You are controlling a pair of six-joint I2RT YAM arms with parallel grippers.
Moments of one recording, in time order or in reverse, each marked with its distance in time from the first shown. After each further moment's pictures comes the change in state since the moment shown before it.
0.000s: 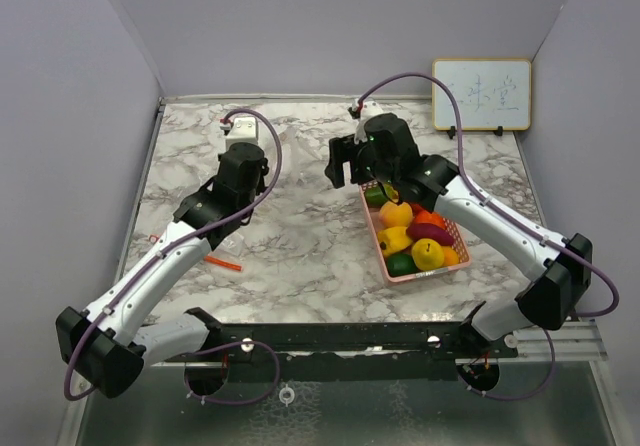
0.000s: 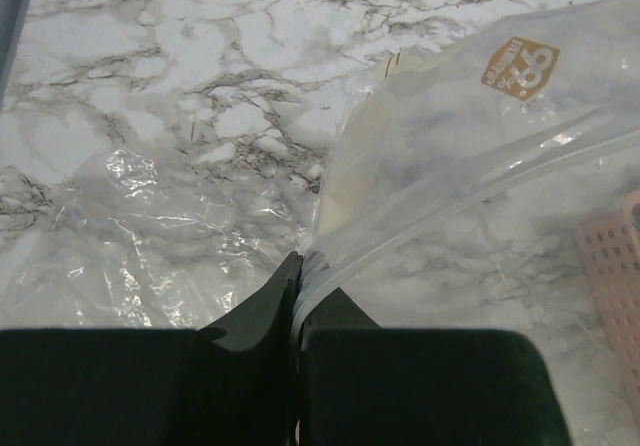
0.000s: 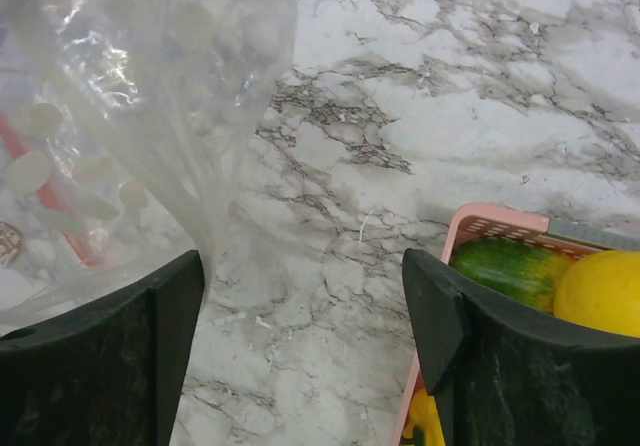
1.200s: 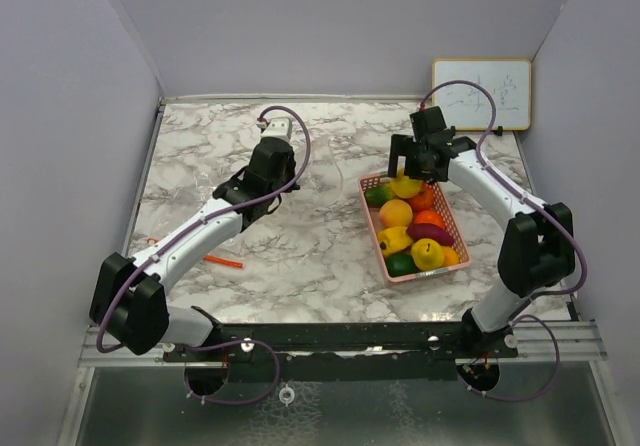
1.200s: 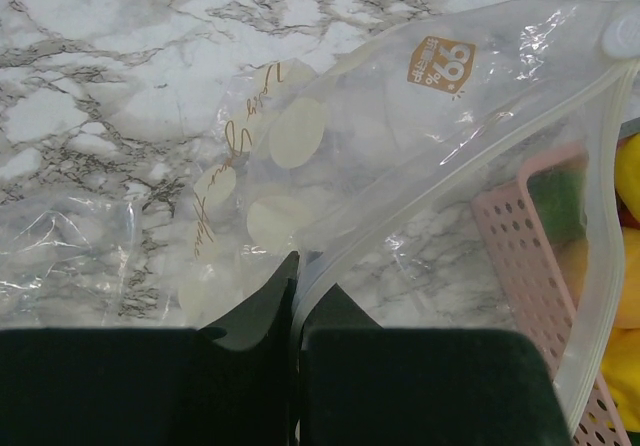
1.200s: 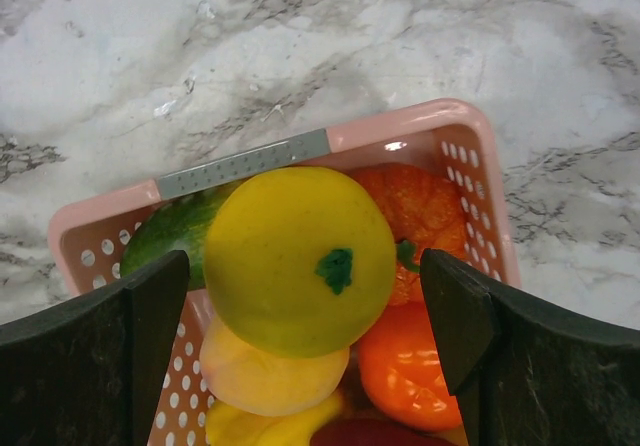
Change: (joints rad) left arm 0.002 0.272 -0.039 0.254 0.263 -0.085; right arm -0.436 0.175 -0.061 -0.174 0.051 0.076
